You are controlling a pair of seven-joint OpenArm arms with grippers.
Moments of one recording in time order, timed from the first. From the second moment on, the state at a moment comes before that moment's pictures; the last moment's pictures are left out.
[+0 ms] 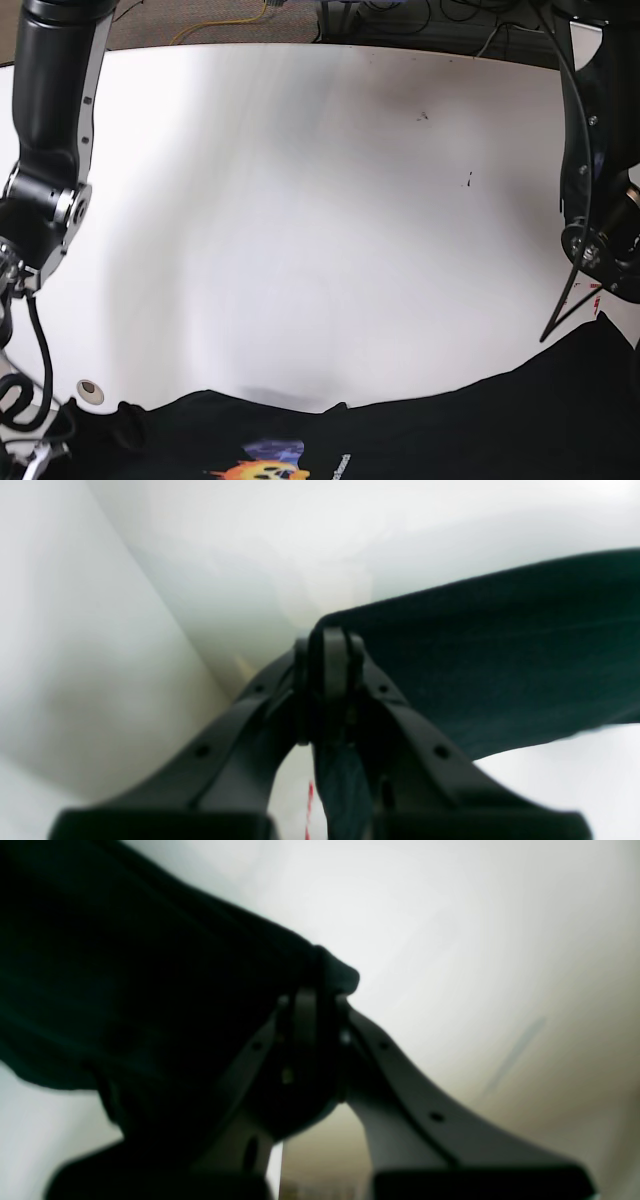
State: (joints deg) left arm -64.9 -19.0 -33.8 96.0 -21.1 -41.9 84.1; right arm 57.6 27.2 6.8 101.0 3.6 41.3 -65.9
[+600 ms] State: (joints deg) left arm -25.6 -18.2 -41.3 110.8 -37.5 -42.0 83.6; right arm 11.0 18.7 29.4 112.7 2.9 41.3 -61.9
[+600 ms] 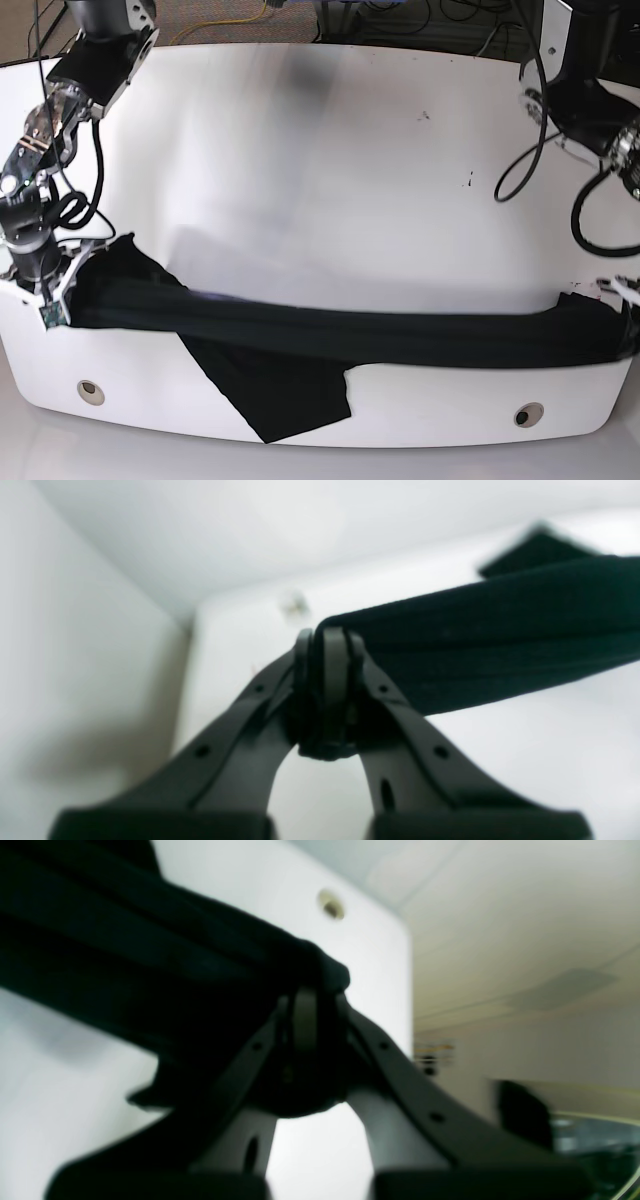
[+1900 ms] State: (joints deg) left arm 21.0 -17.4 -51.9 110.9 -43.5 -42.0 72.2; right arm -17.5 8.7 31.5 112.3 0.8 41.4 -54.3
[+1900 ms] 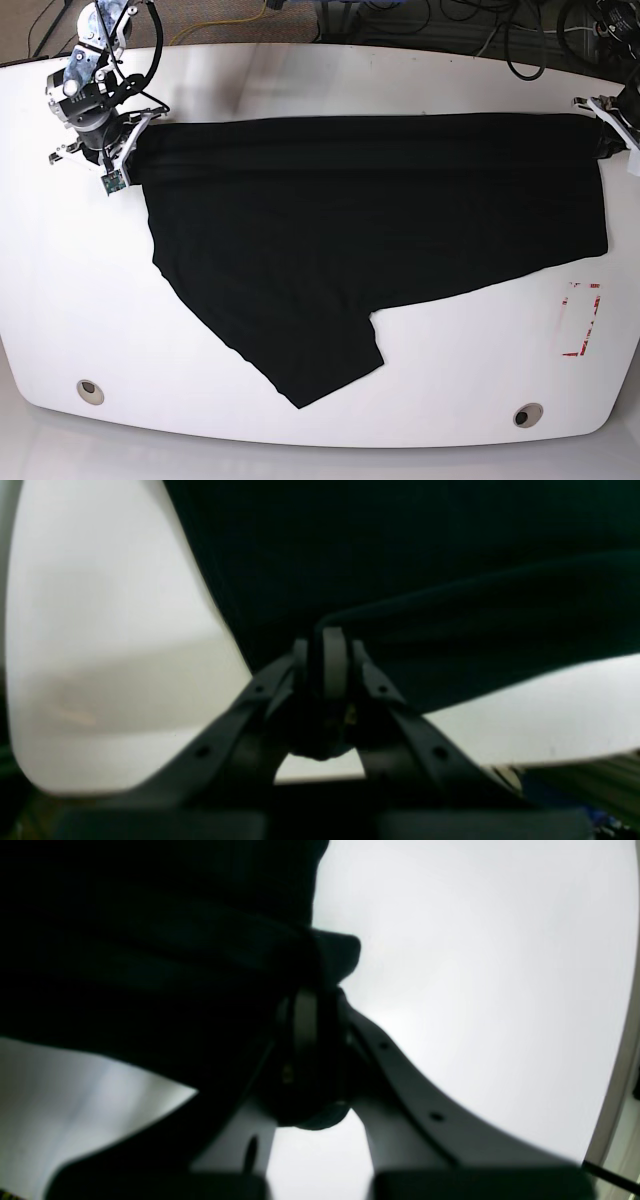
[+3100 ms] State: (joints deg) left arm 34.9 -15.8 -50.6 110.7 -38.6 -42.0 71.9; right arm -19.1 6.9 31.5 112.3 0.3 41.0 -54.7
